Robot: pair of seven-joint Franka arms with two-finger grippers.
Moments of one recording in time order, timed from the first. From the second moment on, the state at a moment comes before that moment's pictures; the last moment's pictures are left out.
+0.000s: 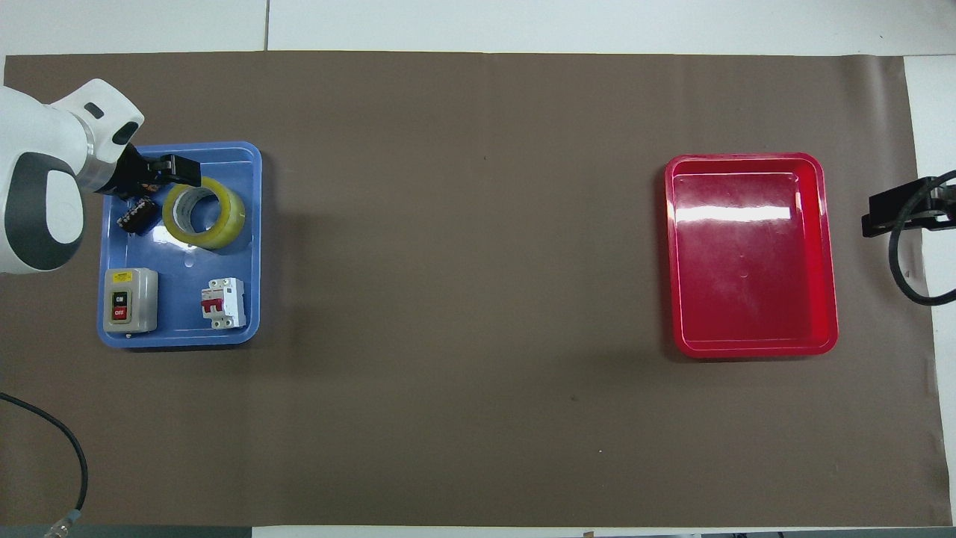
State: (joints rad) left arm 0.01 0.29 -0.02 -1.82 -0.01 2.25 0.03; right arm 0.04 -0.02 -0.05 -1.50 -0.04 1.44 0.08
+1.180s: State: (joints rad) left arm 0.08 0.32 -0.02 -1.97 -0.01 2.44 0.10; right arm 0.04 -0.02 -0.05 -1.50 -0.04 1.44 0.08
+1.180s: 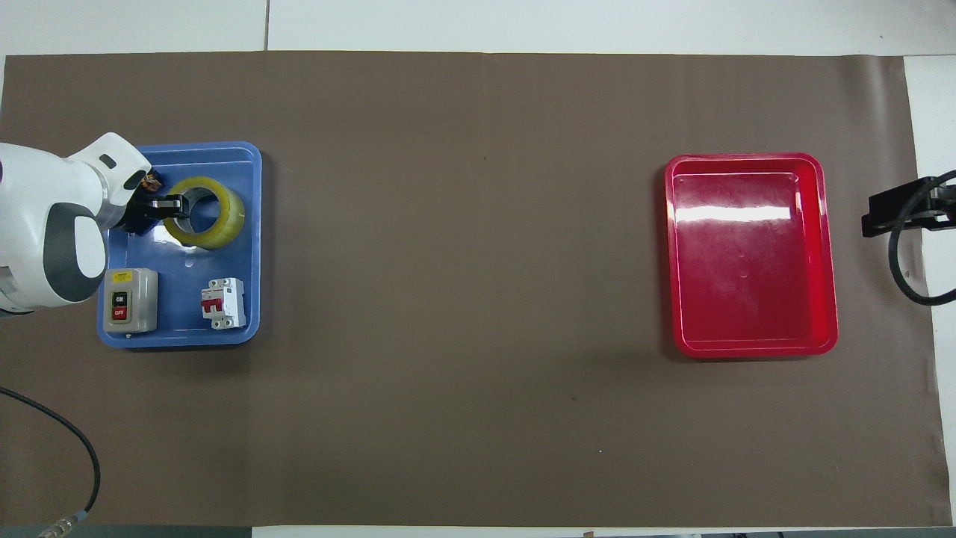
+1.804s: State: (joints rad) left arm 0.03 0.20 -0.03 -1.85 -0.01 2.18 0.00; right arm 0.04 -0.02 -0.05 -1.50 -0.04 1.44 0.08
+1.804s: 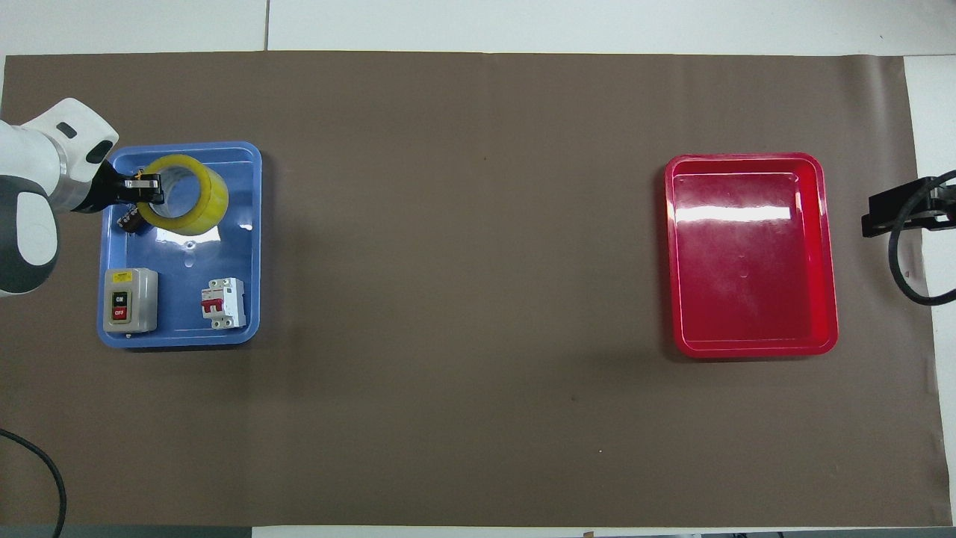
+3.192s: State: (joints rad) left arm -0.70 0.48 -0.04 -1.70 0.09 2.30 -0.86; right arm 0.04 -0.02 -0.05 -1.50 -0.04 1.44 0.08
